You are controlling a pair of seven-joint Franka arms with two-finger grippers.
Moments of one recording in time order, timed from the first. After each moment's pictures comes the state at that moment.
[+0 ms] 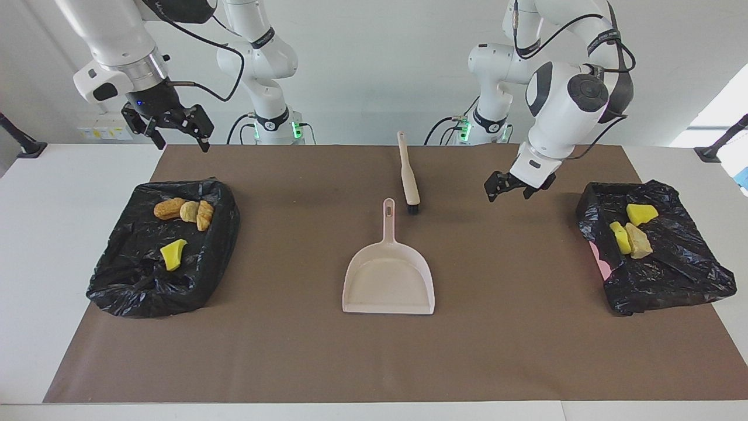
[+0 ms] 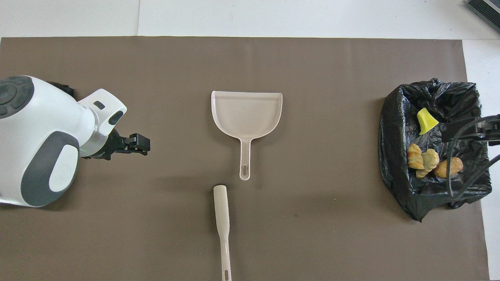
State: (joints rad) left arm -0.31 0.00 0.07 -1.95 -0.06 1.84 -0.27; right arm -0.06 -0.05 0.01 -1.60 0.01 1.54 0.05
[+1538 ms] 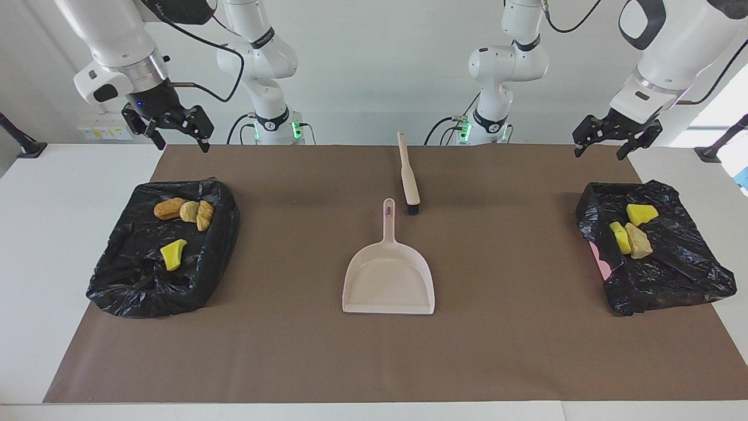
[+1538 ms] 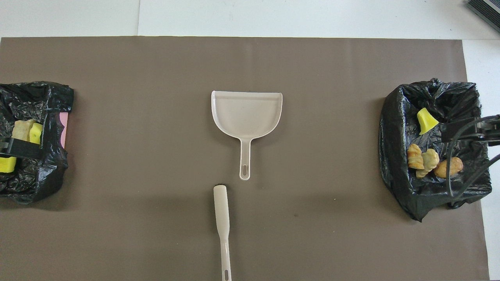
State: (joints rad) left arm -0.06 -0.11 0.06 -1.68 0.01 1.52 0.17; right arm -0.06 -0.05 0.00 -1.60 0.01 1.54 0.05
